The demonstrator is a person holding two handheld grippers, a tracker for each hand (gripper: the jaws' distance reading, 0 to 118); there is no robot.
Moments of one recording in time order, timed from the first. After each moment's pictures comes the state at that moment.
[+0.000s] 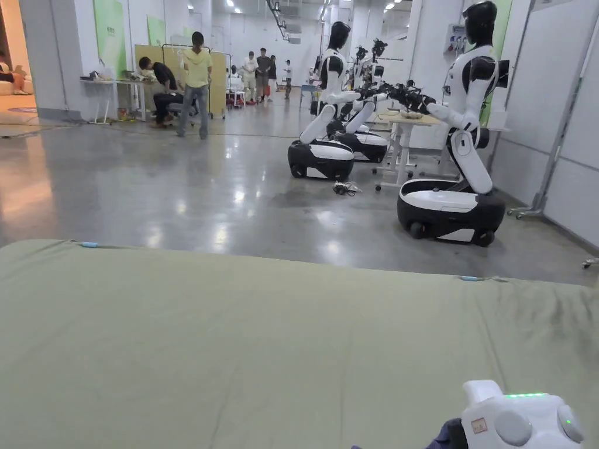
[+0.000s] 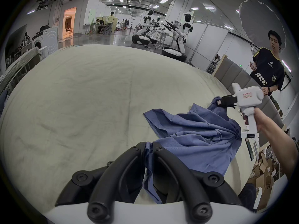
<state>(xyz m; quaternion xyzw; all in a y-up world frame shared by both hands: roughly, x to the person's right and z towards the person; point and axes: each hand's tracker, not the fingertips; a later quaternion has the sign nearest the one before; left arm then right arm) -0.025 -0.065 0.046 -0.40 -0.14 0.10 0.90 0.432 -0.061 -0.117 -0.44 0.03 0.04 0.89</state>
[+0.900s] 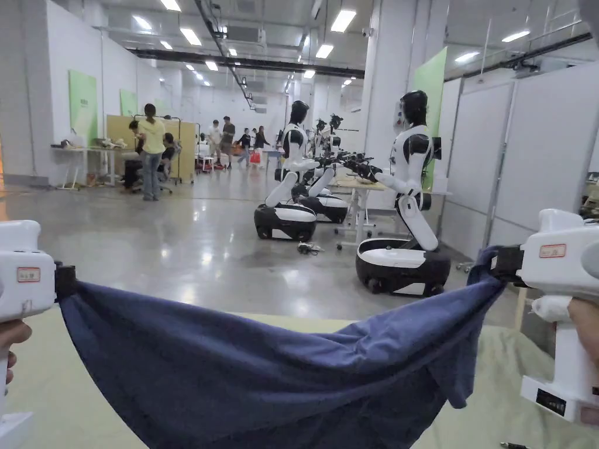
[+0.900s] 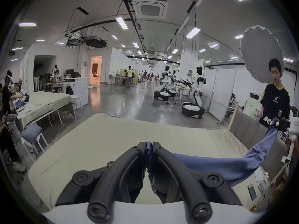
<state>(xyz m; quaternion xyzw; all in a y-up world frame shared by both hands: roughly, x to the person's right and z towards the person) -0.110 0.247 0.093 -0.15 0.00 0.07 0.99 0.503 0.285 0.077 -0.14 -0.02 -0.09 0.99</state>
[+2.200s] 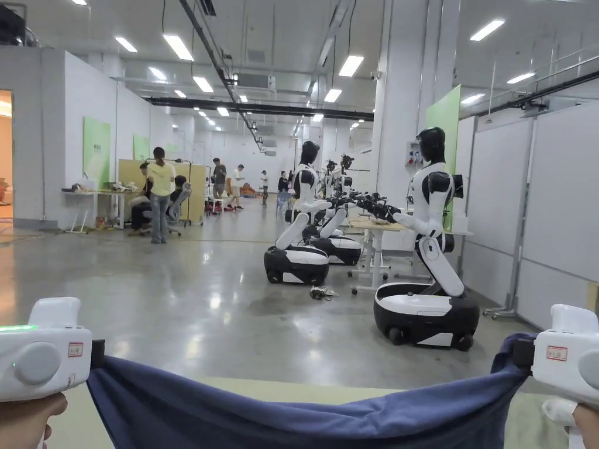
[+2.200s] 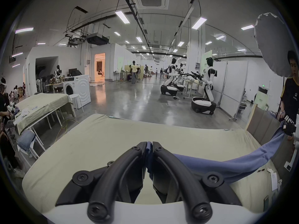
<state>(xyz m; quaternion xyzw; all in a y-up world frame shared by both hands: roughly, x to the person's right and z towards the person) -0.101 0.170 -0.139 -0.18 0.03 0.05 0.98 0.508 0.185 -0.133 -0.15 -0.08 -0.09 0.98</state>
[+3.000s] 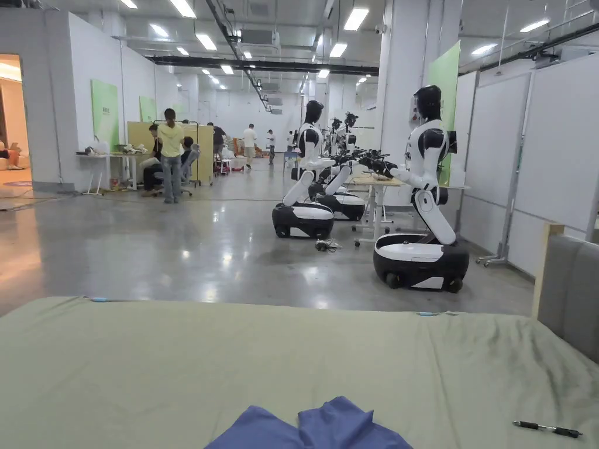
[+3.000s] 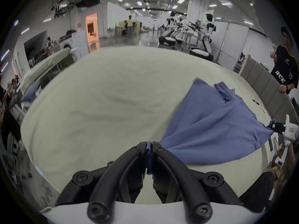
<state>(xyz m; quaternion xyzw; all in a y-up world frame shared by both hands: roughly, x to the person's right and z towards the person) -0.116 -0.038 0.188 -0.41 0.00 0.06 0.91 0.510 -0.064 0.161 -0.38 -0.09 -0.03 0.92</state>
